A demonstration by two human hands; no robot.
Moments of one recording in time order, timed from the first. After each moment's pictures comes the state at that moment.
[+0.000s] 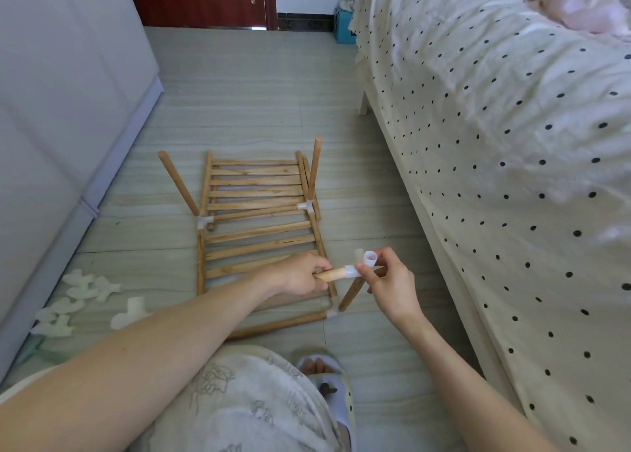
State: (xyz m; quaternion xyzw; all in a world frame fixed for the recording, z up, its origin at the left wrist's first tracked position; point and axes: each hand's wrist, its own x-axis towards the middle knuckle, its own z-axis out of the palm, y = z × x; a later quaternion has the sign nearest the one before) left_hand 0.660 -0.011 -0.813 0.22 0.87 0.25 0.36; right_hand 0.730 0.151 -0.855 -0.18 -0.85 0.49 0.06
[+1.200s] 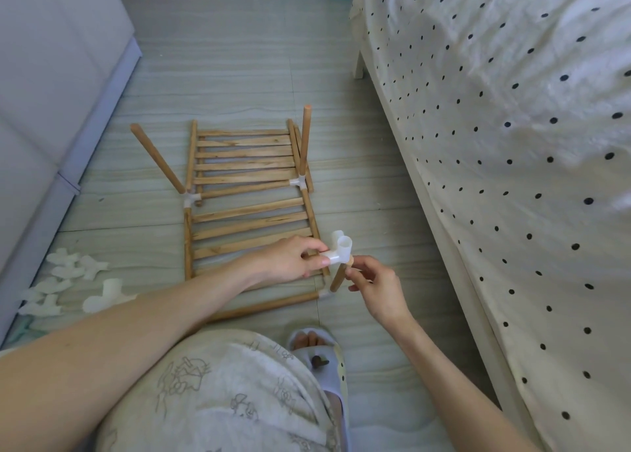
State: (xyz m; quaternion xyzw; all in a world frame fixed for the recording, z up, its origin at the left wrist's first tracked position) left_hand 0.660 -0.013 -0.846 0.23 0.86 0.30 0.34; right_hand 0.753 0.149 -0.888 -0.18 -0.81 0.56 -0.01
